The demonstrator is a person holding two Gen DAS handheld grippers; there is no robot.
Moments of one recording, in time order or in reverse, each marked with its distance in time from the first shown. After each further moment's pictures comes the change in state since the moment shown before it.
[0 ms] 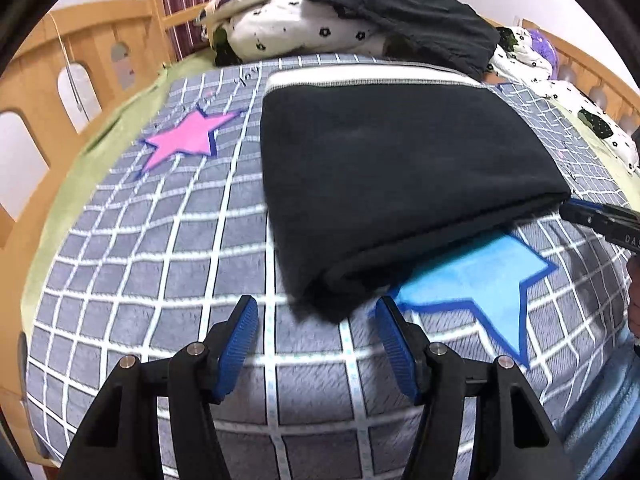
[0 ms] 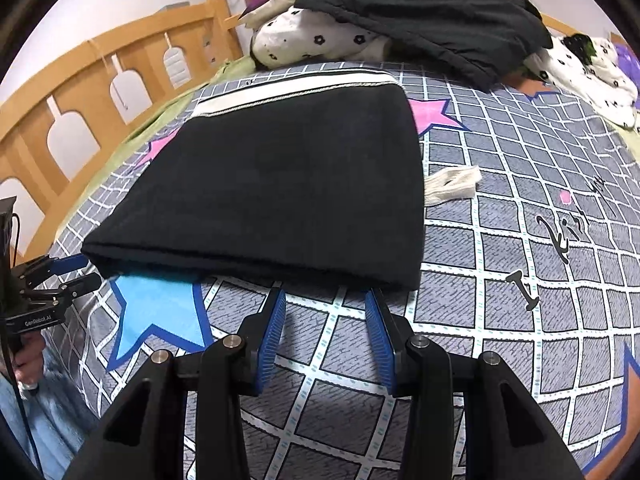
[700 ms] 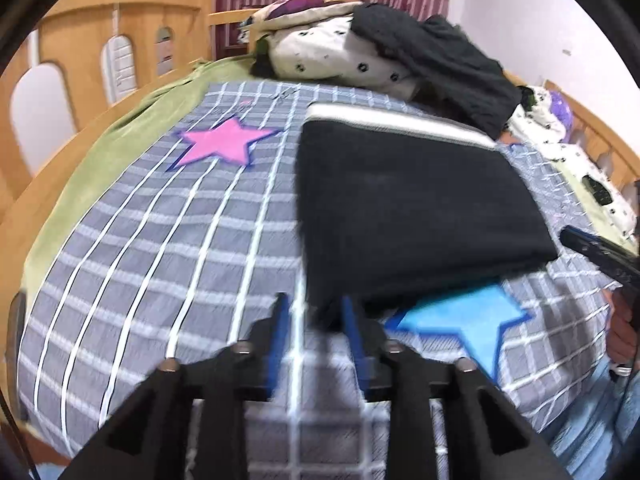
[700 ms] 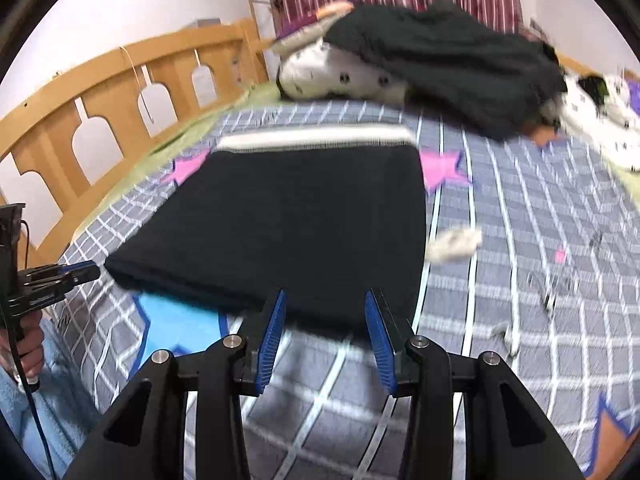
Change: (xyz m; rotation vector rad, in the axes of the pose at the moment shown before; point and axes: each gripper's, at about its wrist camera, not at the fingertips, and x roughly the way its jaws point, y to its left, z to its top) left arm -0.032 0.032 0.001 -0.185 -0.089 -0.069; right arm -0.028 0.014 0.024 -0.103 -0.119 0.030
